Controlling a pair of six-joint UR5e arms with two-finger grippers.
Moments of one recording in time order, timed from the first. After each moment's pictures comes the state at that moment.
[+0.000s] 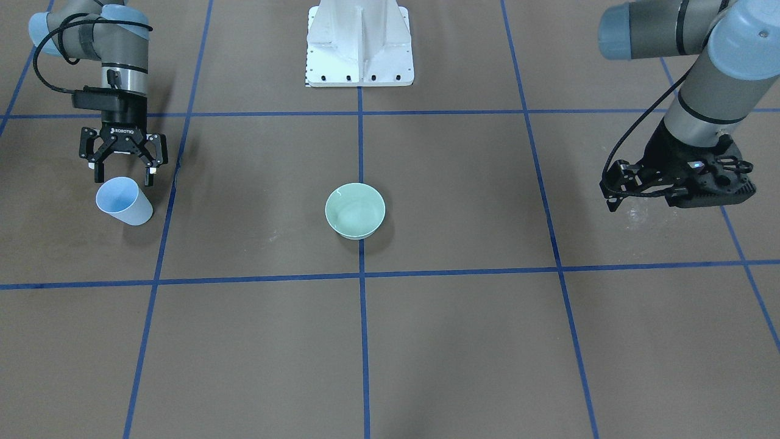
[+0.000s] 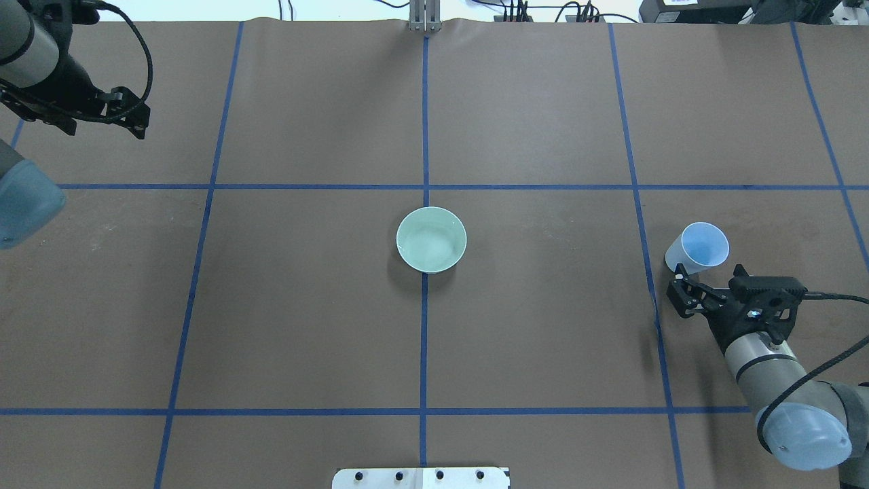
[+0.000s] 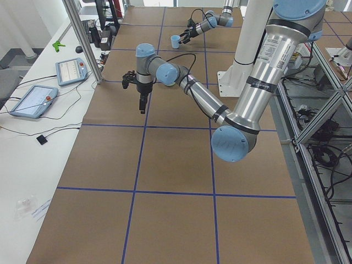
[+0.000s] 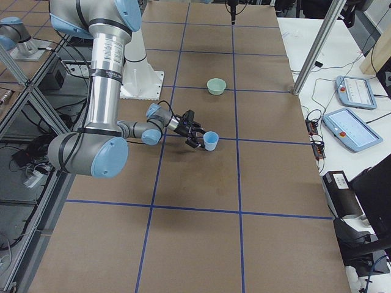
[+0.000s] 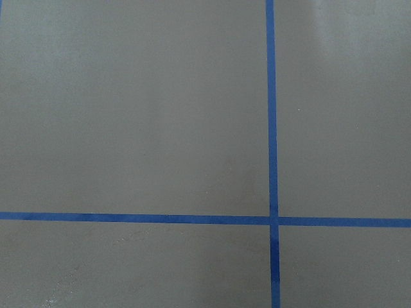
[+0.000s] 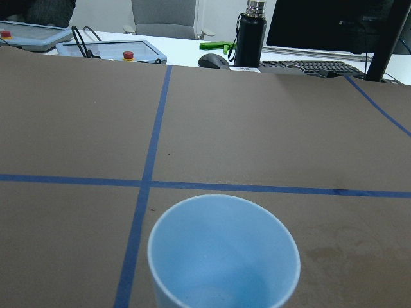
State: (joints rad) left arm -1.05 -1.95 -1.88 -1.40 -2.05 -0.71; right arm 0.18 -1.85 1.89 -0.86 0.70 1.45
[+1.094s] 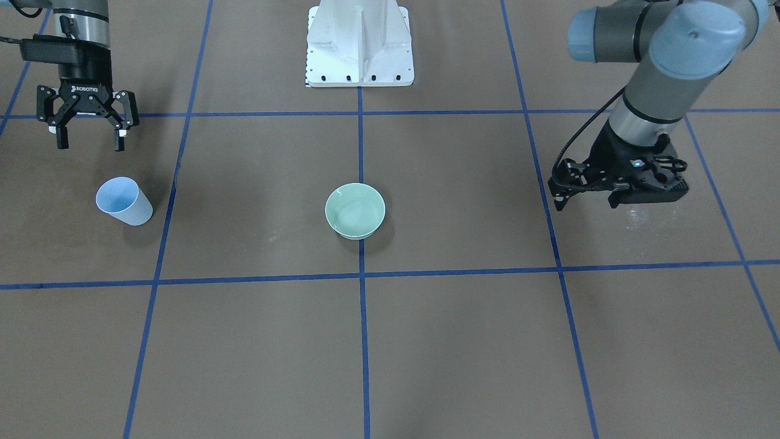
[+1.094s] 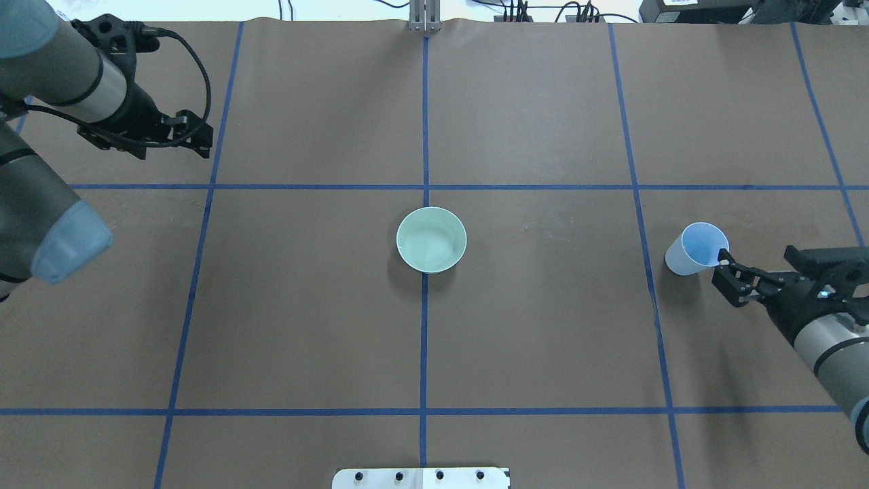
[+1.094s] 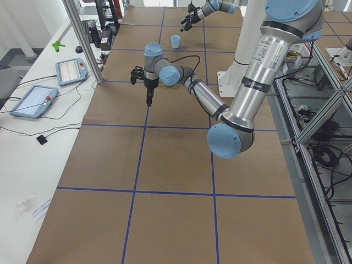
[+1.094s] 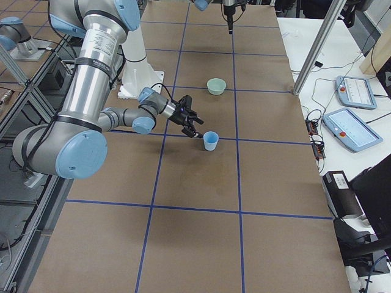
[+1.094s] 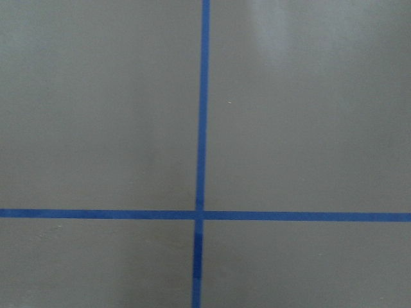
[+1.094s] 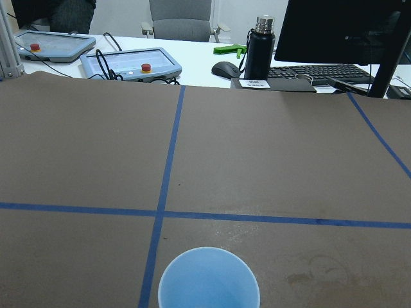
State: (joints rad) left arm -0.92 -1.98 -1.86 -1.59 -2.05 -0.94; right arm 0.31 -2.00 2.15 -0.88 0.86 1.26
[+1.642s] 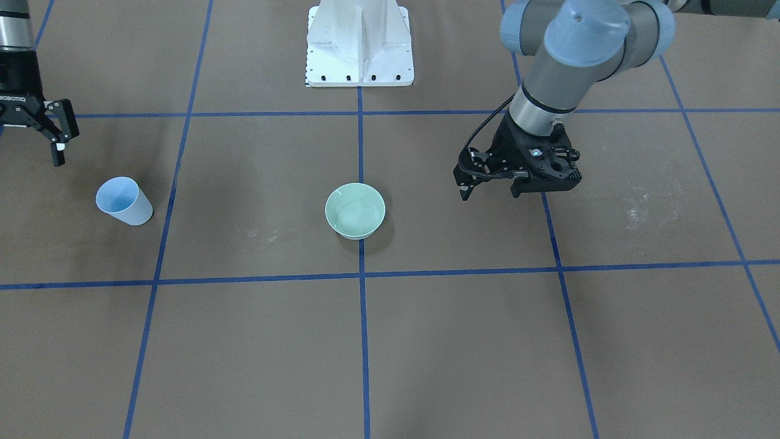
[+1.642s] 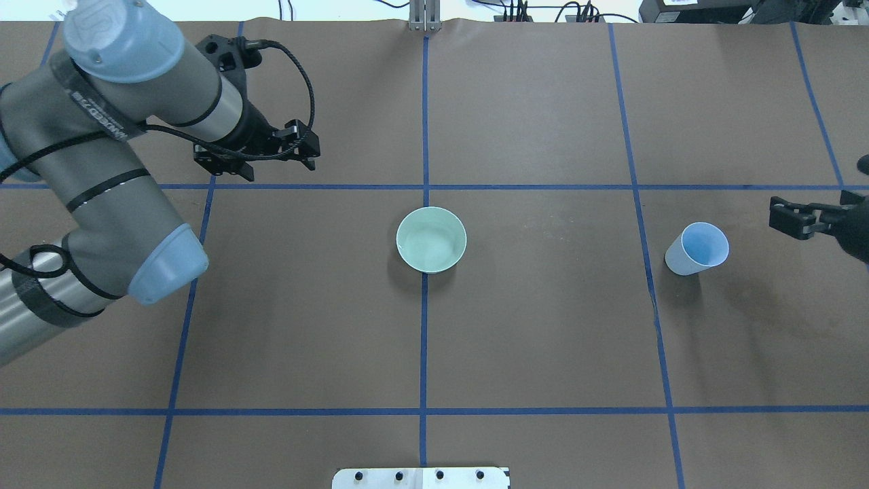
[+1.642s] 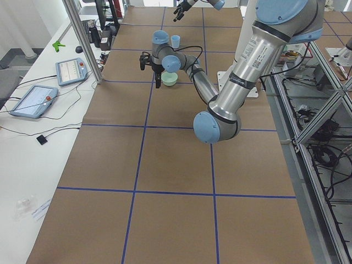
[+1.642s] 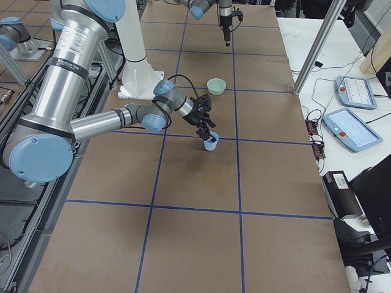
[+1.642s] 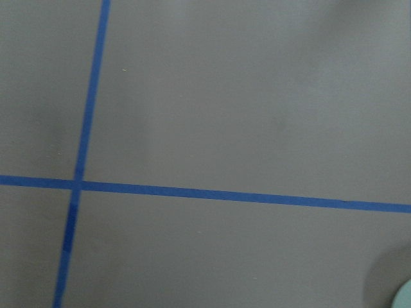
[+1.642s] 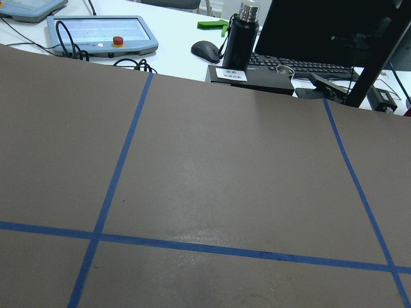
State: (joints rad) left arm -0.79 -2.16 -1.80 -1.63 -2.05 -1.21; right arm 0.77 -1.94 2.16 -0.88 1.42 0.93
